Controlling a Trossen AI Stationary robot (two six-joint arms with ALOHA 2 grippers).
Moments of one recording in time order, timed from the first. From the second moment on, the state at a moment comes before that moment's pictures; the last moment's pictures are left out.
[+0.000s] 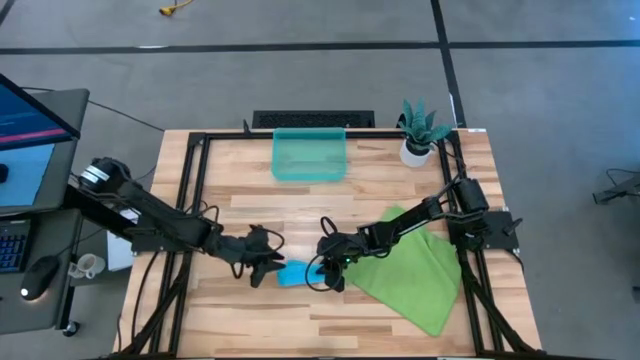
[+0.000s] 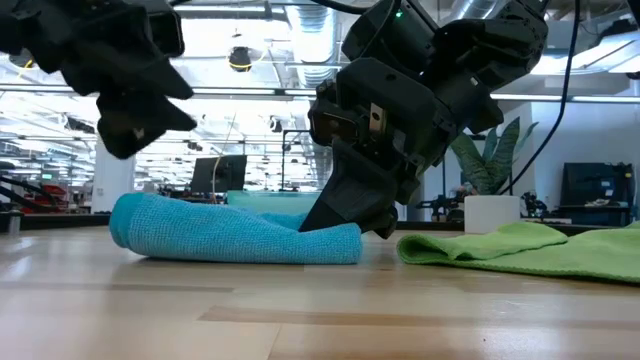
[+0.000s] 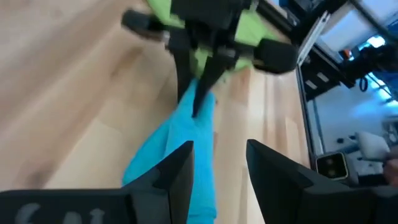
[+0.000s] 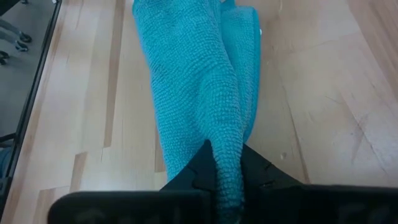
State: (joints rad) left arm -0.46 1.25 0.45 0.30 -0.28 -0.81; right arm 0.23 2.04 1.00 0.27 -0.16 0.47
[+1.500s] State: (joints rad) left arm -0.39 1.65 0.48 0.51 0.00 -0.93; right arm 0.23 2.04 1.00 0.27 -0.16 0.47
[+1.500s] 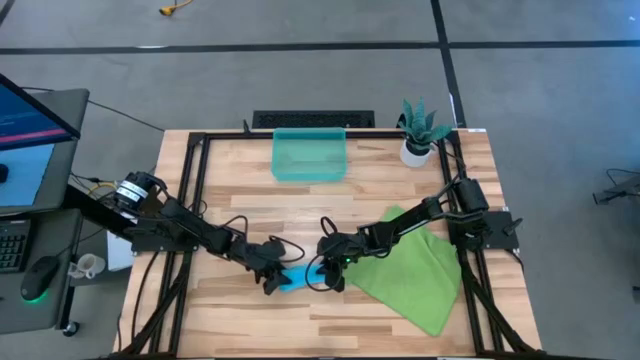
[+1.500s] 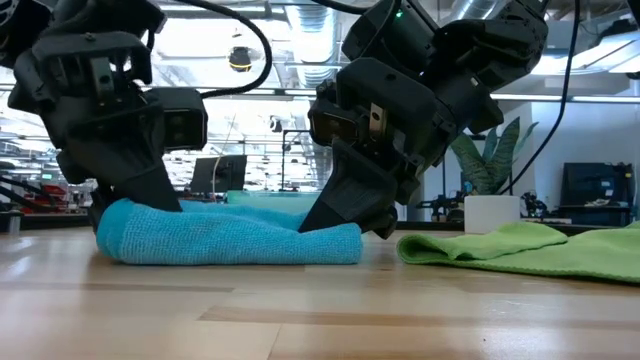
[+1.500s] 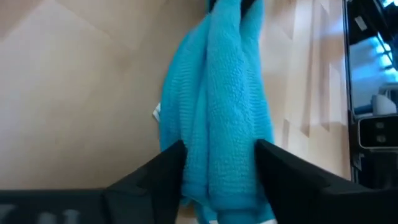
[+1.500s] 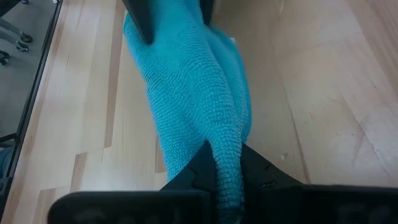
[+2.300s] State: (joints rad) left arm -0.15 1.35 0.52 0.21 0.09 -0.64; right arm 0.14 1.87 0.99 0.18 -0.14 0.33
